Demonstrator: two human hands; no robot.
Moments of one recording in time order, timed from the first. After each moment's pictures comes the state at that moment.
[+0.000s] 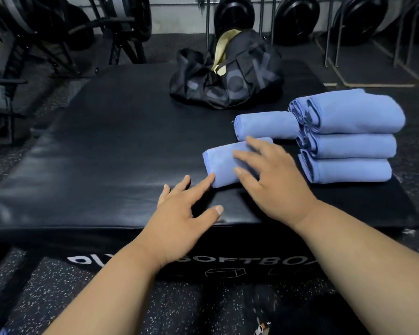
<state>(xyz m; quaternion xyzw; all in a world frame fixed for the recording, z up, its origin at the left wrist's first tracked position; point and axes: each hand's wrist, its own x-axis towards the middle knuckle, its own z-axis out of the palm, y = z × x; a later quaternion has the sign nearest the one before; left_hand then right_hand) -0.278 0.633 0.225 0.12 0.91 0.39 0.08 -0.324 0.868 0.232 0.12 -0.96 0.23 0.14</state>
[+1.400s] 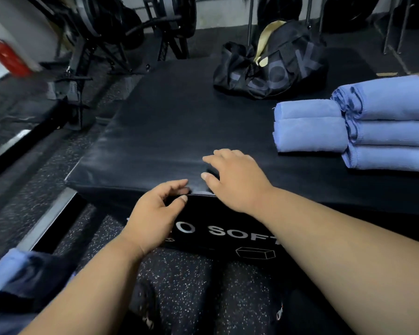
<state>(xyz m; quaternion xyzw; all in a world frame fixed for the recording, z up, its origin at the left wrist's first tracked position) -0.207 0.542 0.238 -0.08 0.85 0.52 0.01 -0.292 0.744 0.251 0.23 -0.95 0.19 0.00</state>
